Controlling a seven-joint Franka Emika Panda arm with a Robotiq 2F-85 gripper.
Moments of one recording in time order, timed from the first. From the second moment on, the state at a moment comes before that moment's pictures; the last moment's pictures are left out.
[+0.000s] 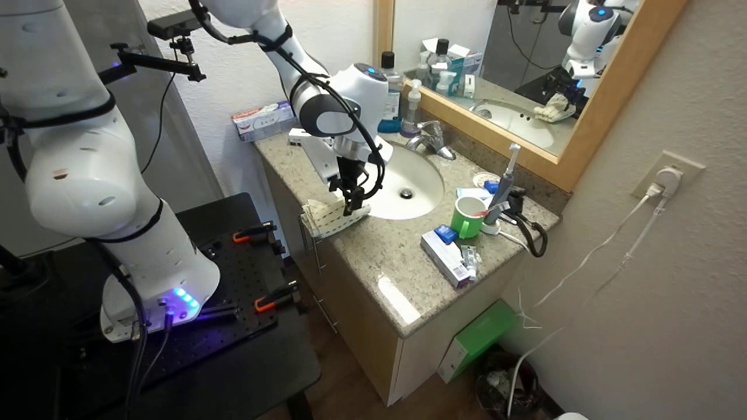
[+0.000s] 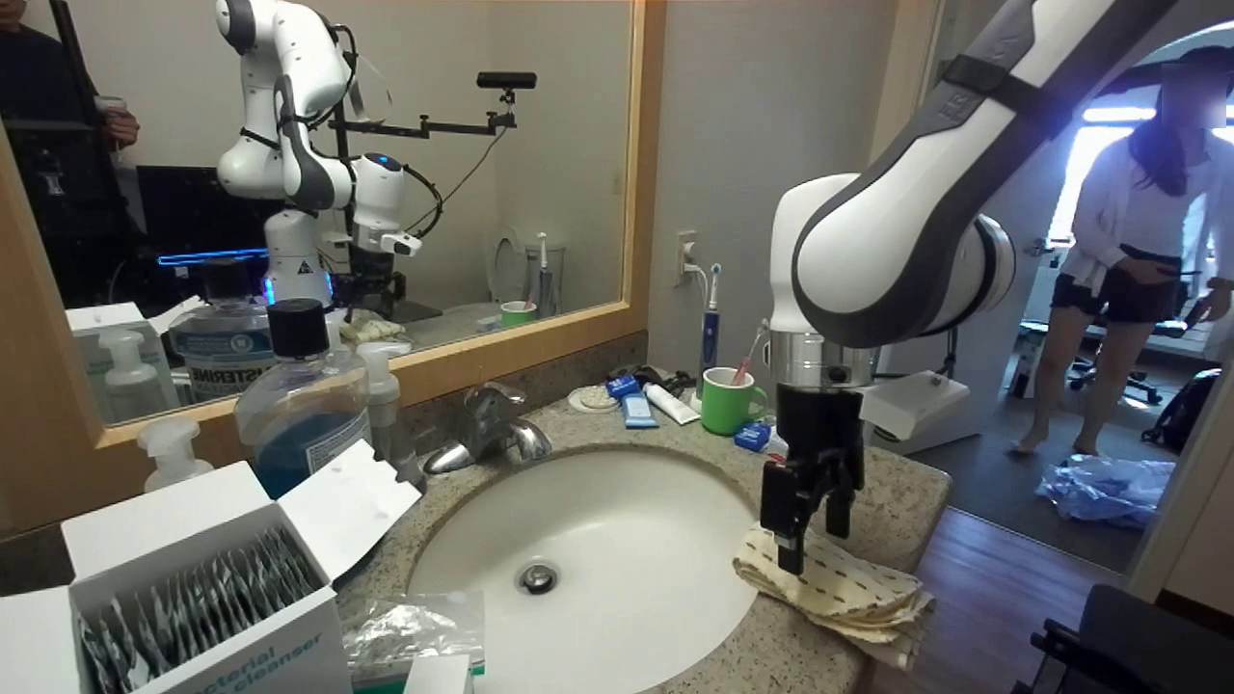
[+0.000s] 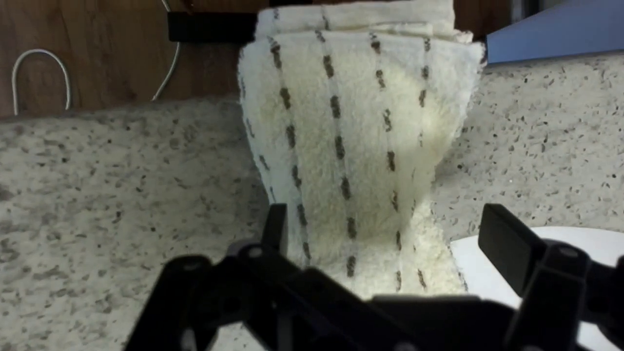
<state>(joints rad) 0.02 0.11 -0.01 -2.58 0.15 2.49 -0.11</state>
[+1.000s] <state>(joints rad) 0.01 0.17 -0.01 -2.57 0.14 2.50 -0.09</state>
